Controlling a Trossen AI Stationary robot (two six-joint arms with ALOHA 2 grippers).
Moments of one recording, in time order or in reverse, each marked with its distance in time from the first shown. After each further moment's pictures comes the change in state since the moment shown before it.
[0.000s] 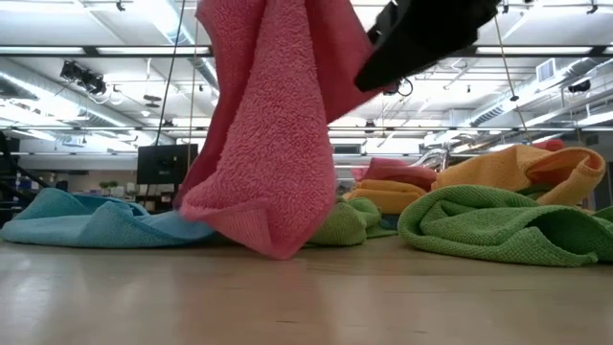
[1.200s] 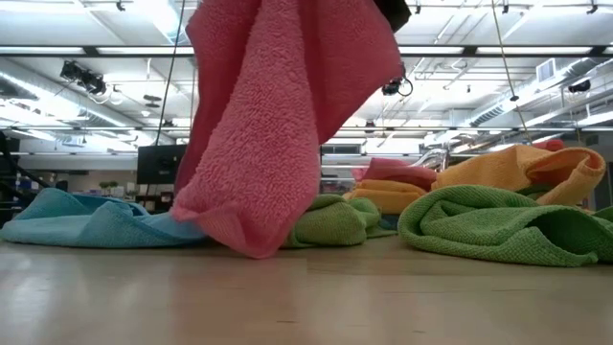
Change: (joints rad) left arm 0.020 0.000 0.000 -0.037 0.016 0.049; right arm 0.000 -0.064 0.001 0.143 -0.031 -0.040
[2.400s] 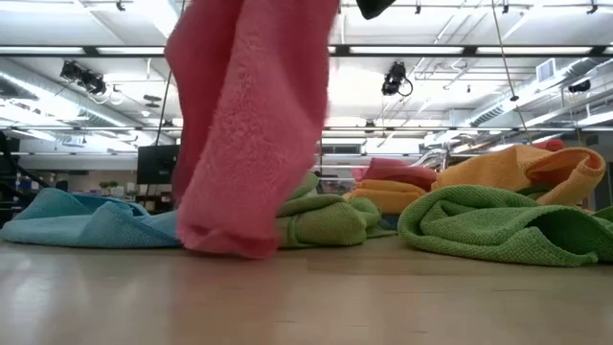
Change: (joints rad) left arm -0.033 0.000 0.000 -0.148 0.026 0.003; right arm 0.005 0.000 0.001 0.098 -0.165 -0.073
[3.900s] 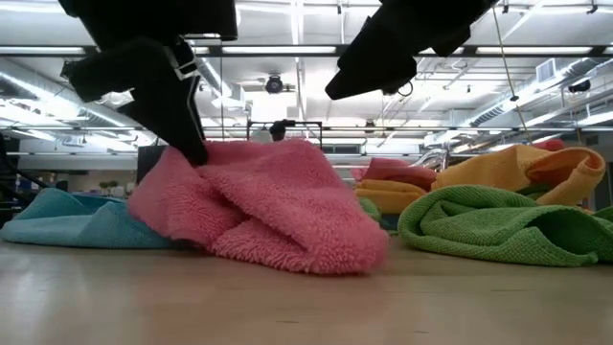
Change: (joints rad) left arm 0.209 0.000 -0.149 -0.526 0.691 -1.285; right arm -0.004 0.117 -0.001 -0.113 0.225 0.230
